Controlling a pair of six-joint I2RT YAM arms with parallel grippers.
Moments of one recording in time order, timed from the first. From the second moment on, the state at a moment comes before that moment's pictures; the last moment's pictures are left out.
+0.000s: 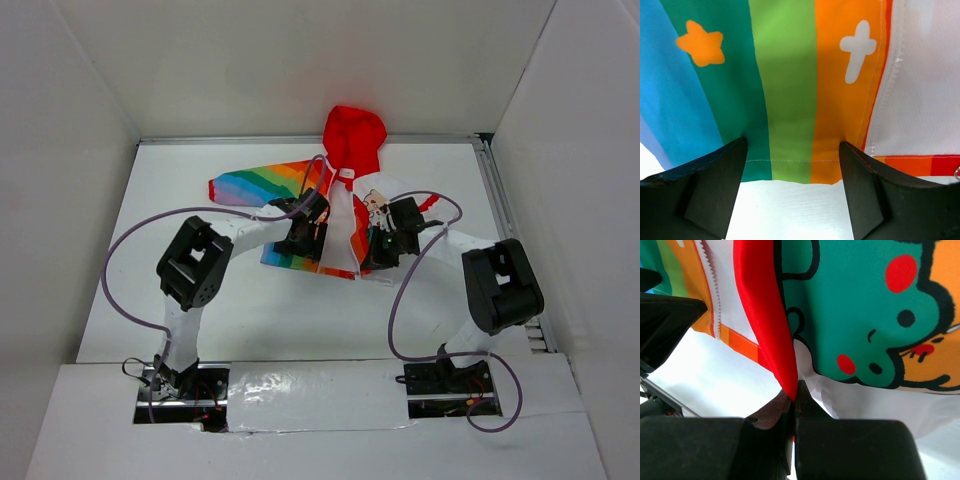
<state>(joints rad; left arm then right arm) -0.66 2.03 1.46 -0.66 -0.17 -0.45 0.29 1.62 0.85 -0.28 -0.40 0.48</state>
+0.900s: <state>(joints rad) -0.68 2.01 1.45 -0.63 -0.08 -0.46 0.29 1.62 0.84 -0.28 -0.40 0.48</state>
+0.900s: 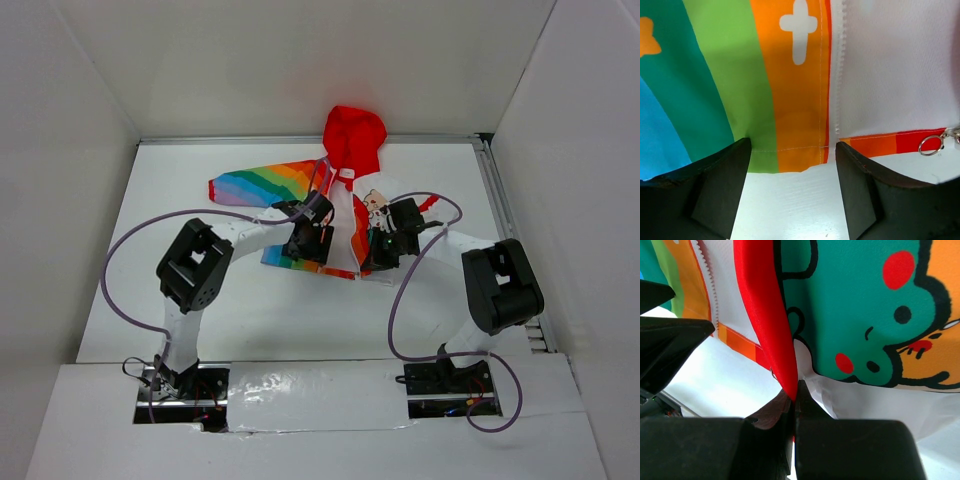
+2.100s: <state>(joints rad) -0.64 1.76 1.29 -0.60 -0.12 -0.48 0.20 1.67 0.84 -0.30 -0.35 0.55</state>
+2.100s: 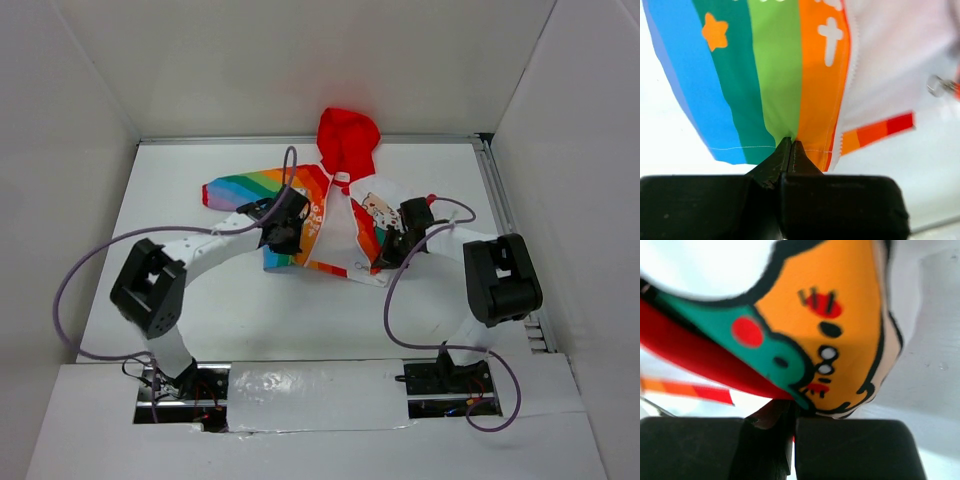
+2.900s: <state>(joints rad) -0.71 1.34 0.90 -0.62 0.00 -0.61 0.19 1.73 0.93 -0.35 -0.28 0.66</state>
